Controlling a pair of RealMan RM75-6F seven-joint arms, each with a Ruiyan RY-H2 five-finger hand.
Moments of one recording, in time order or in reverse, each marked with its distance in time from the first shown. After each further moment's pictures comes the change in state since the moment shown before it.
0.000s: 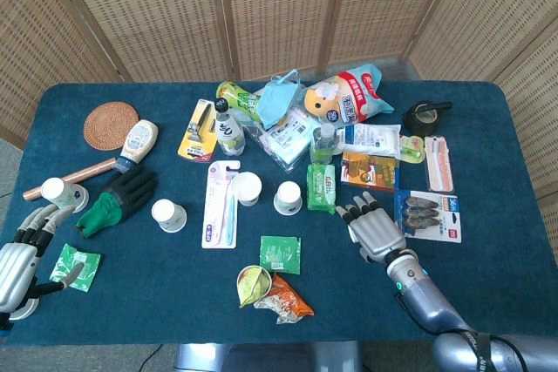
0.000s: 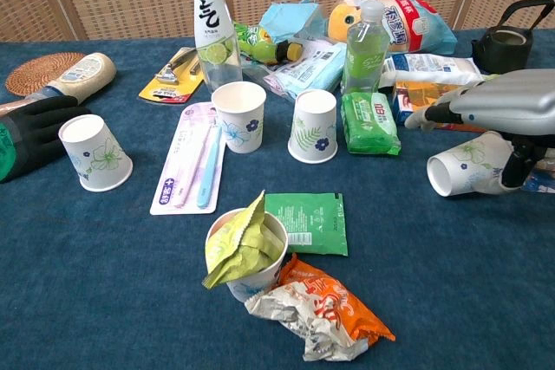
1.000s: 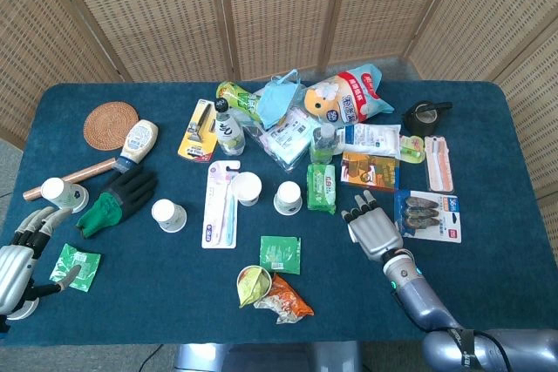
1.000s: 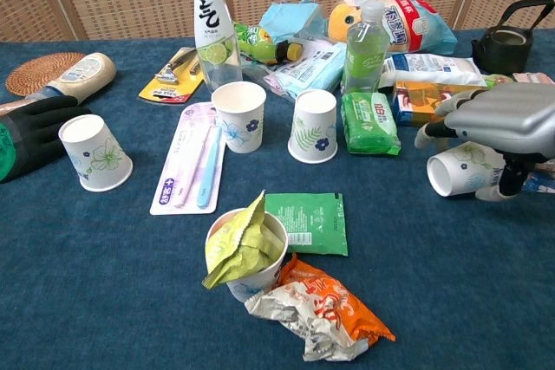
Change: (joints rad) left arm 0.006 0.004 0.008 0.013 -0.002 0.000 -0.029; right arm 0.029 -0.089 -0.066 0.100 0.001 0.075 -0.057
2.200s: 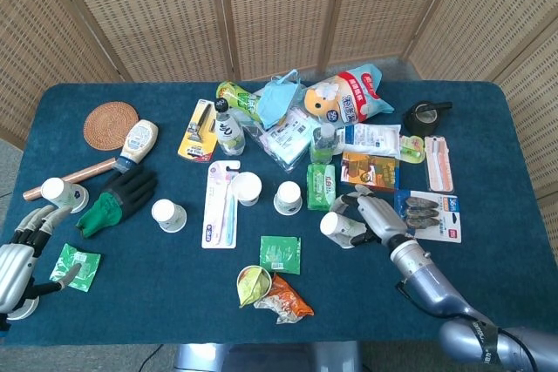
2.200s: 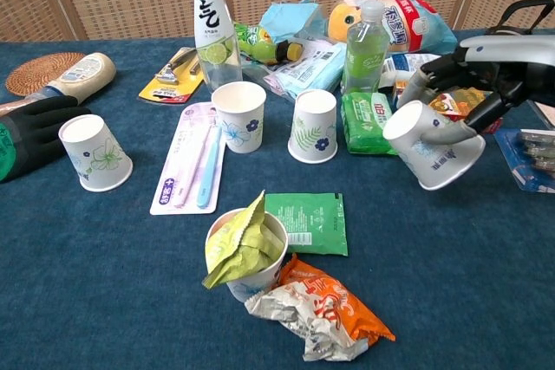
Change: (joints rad) left arm -0.002 0.003 -0.007 -0.012 -0.006 -0.003 0.017; right arm -0.141 0.090 0.224 0.045 -0.243 -0.225 1.058
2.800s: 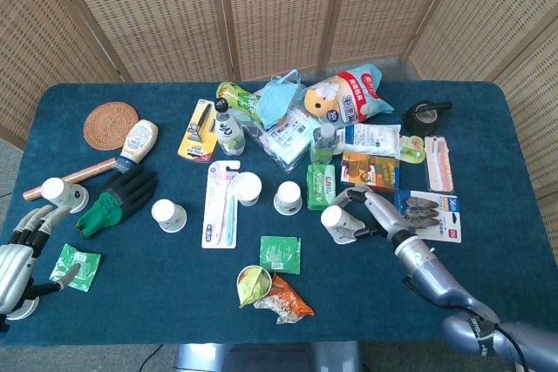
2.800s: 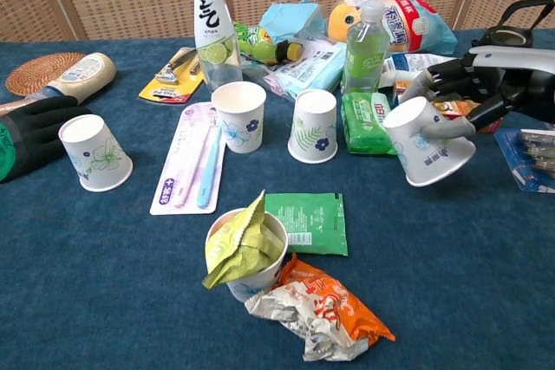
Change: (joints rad) left arm 0.004 0.014 0.001 -0.025 0.000 0.003 0.022; right arm -0.051 -0.084 0.011 0.220 -0.234 -0.031 0.406
